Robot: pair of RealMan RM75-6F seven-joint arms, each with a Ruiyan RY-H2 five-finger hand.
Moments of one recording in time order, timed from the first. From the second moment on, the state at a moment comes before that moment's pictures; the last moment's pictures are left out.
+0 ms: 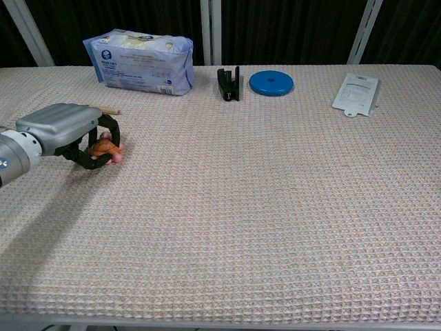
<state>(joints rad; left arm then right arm) -0.61 -1.73 -0.16 -1.22 1.13 0.98 0.42 0.09 -1.08 0.04 -1.50 -1.51 1.43 0.16</state>
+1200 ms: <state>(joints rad) -0.56 -1.58 -0.08 -1.35 1.31 1.09 0.31 0.09 -1.08 0.04 -1.54 -1.51 1.43 0.11</state>
